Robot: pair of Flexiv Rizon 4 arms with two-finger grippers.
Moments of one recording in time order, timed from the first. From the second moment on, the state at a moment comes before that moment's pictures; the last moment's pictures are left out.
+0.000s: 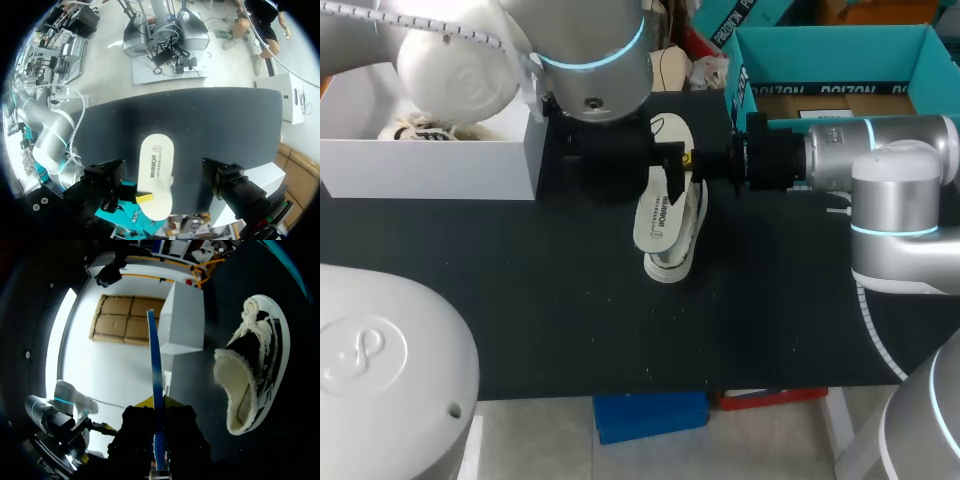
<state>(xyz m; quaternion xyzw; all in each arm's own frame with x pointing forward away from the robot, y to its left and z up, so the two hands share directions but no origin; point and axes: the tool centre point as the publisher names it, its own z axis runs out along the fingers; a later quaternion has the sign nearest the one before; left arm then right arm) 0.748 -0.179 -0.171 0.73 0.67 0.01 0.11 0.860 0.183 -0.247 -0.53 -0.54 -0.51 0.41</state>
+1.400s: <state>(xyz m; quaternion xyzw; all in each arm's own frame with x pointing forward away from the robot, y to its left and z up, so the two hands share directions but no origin) 0.926 -0.191 -0.191 0.74 0.66 0.02 0.11 0.860 0.183 -0.247 -0.53 -0.54 -0.51 0.41</state>
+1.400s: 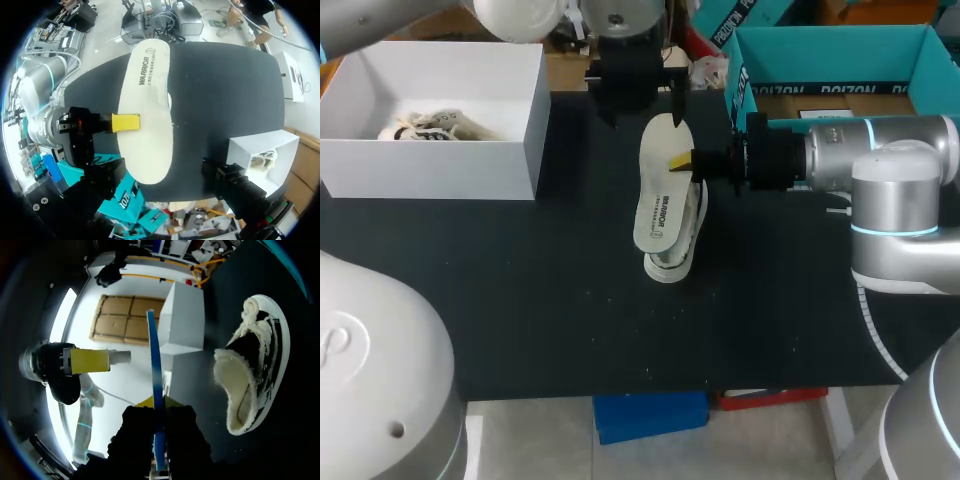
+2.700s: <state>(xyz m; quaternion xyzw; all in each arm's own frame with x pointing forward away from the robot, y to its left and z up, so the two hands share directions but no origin) 0.863 -0.190 -0.195 0.73 0.68 -0.01 0.08 0.860 0.183 -0.247 -0.53 -0.54 -0.51 0.41</state>
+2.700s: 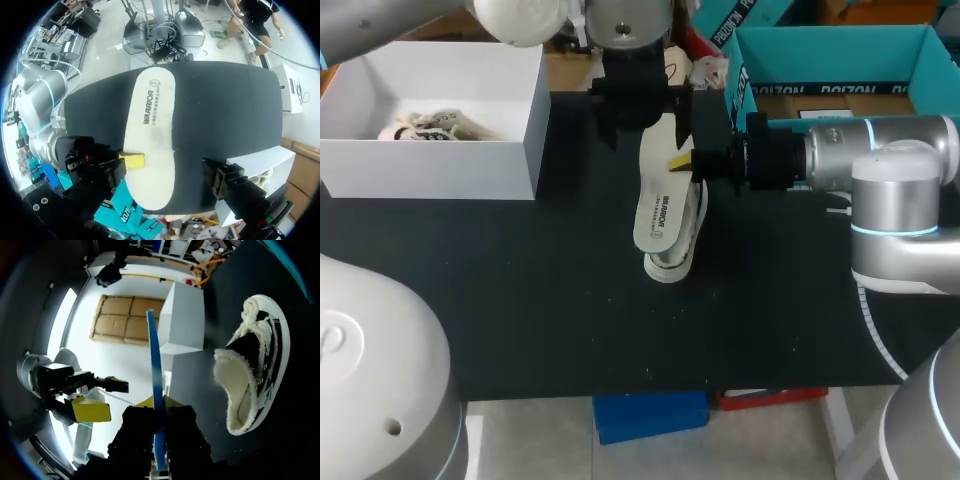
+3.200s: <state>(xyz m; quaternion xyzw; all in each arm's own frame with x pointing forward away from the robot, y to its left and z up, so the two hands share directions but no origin) 0.769 -0.189 -0.202 0.73 0.67 -0.05 0.11 0.860 0.183 -0.247 -0.53 -0.54 -0.51 0.41</state>
